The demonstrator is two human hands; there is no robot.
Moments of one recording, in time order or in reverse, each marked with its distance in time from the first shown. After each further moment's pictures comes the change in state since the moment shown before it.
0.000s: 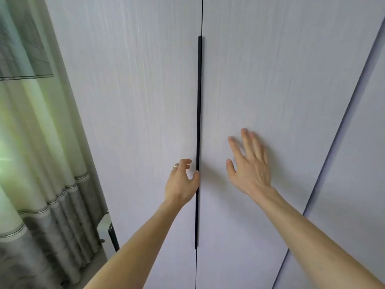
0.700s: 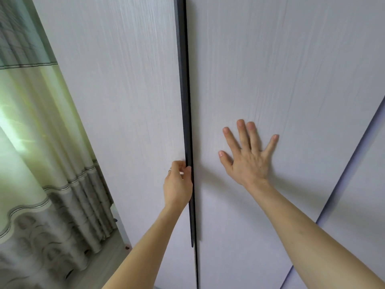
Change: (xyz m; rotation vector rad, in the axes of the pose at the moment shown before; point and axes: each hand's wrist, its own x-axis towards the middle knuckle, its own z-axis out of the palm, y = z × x) left_hand 0.002 -0.005 0.071 -0.067 0.237 -0.217; right_hand 0.008 0.042 0.085 -0.063 0.104 -0.110
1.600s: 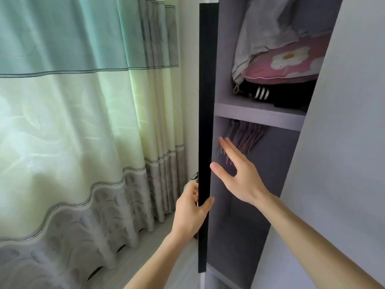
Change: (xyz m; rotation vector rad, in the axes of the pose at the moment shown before) left_hand -0.151 -0.089 -0.244 -0.061 0.113 -0.072; right_hand -0.024 -0.242 -0.203 1.322 -0.581 -0.118
